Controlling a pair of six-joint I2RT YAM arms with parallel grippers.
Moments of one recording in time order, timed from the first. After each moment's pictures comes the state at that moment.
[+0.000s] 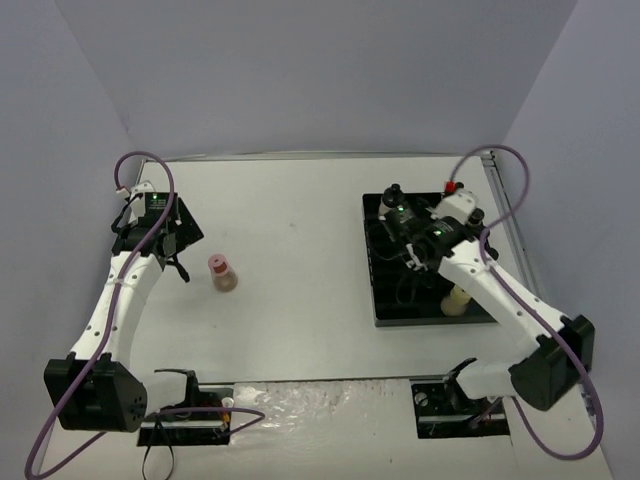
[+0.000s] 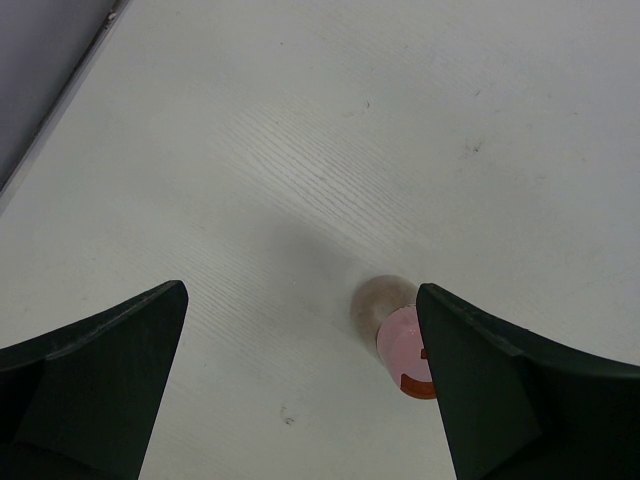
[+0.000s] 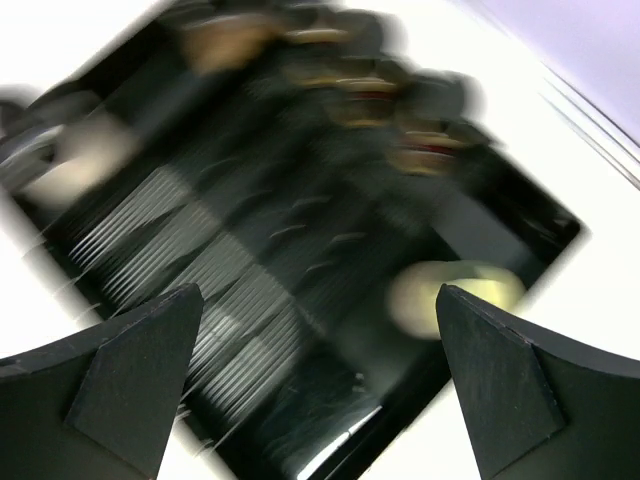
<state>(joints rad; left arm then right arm) -0.04 1.21 1.12 -0.76 -0.39 -0.53 0.60 1.34 1.22 -1.03 0.94 1.09</state>
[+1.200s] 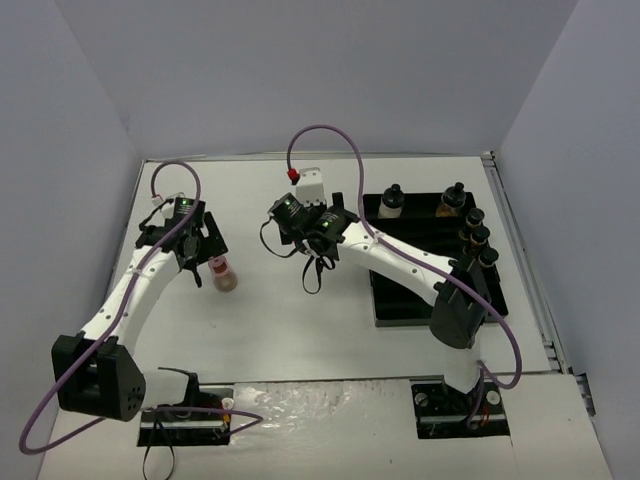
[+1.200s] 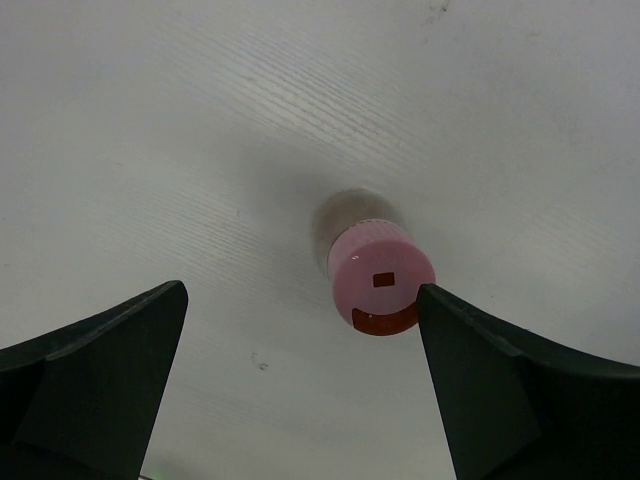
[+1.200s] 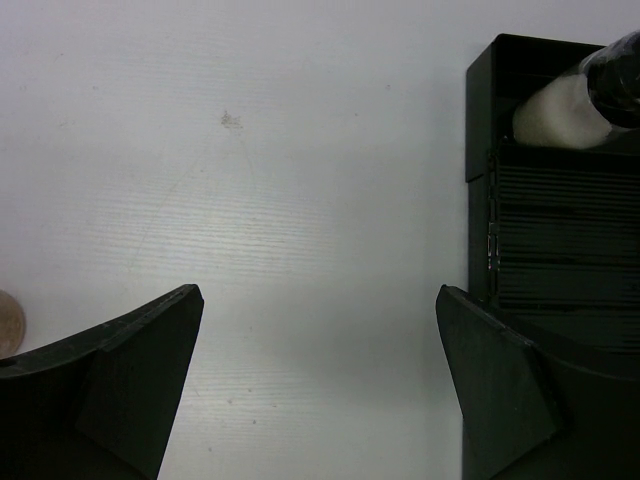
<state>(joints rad) -0.18 1.28 1.08 -0.81 -0.31 -0.57 0.93 1.88 1.70 -0.72 0.71 0.57</state>
